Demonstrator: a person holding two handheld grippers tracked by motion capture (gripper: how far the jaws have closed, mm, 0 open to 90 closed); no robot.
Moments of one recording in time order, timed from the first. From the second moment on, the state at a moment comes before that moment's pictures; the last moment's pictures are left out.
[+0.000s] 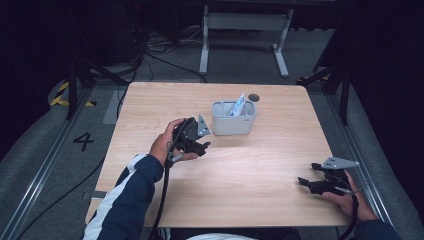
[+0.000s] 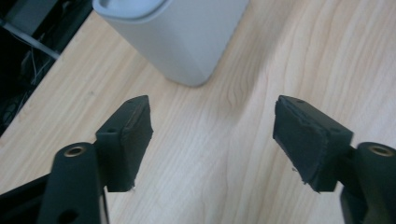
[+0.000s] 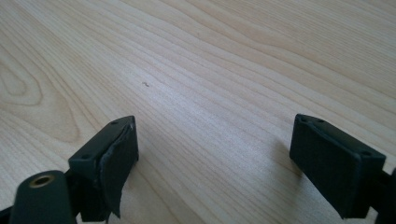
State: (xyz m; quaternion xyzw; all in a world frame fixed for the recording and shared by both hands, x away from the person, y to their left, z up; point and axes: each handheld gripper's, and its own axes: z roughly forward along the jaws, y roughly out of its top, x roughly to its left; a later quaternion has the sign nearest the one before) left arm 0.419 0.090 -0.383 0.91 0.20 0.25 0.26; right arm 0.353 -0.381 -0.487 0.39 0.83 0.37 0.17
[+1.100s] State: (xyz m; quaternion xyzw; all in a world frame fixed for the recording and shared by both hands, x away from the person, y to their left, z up) left arm 0.369 0.169 -0.428 0.91 0.26 0.22 0.24; right arm 0.352 -0.381 -0.487 0.39 0.83 0.37 0.17
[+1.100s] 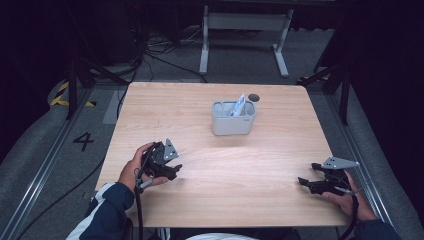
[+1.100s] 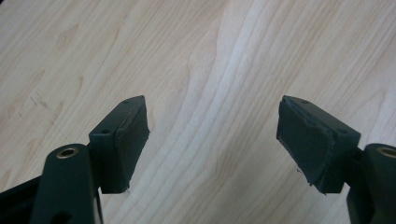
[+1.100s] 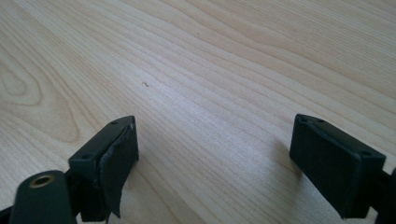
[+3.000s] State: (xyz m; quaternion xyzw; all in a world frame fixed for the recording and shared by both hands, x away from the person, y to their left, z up) left arm 0.335 0.271 -0.483 0.83 0.43 0.17 0.32; right arm 0.354 -0.380 -0.487 0.39 0.83 0.37 0.17
